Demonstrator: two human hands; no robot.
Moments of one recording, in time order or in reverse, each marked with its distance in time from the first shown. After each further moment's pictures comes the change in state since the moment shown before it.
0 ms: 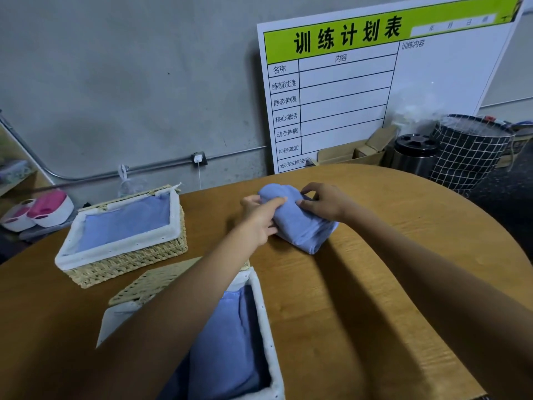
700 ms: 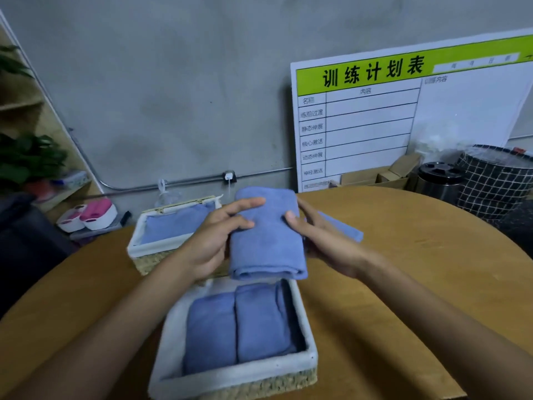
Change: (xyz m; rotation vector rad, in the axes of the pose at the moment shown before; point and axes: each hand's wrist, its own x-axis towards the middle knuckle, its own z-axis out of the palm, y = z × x) left_hand -0.160 0.054 -0.135 0.112 -0.297 0.361; right_hand -0.146 -0.144 -0.001 1.080 -0.308 -0.150
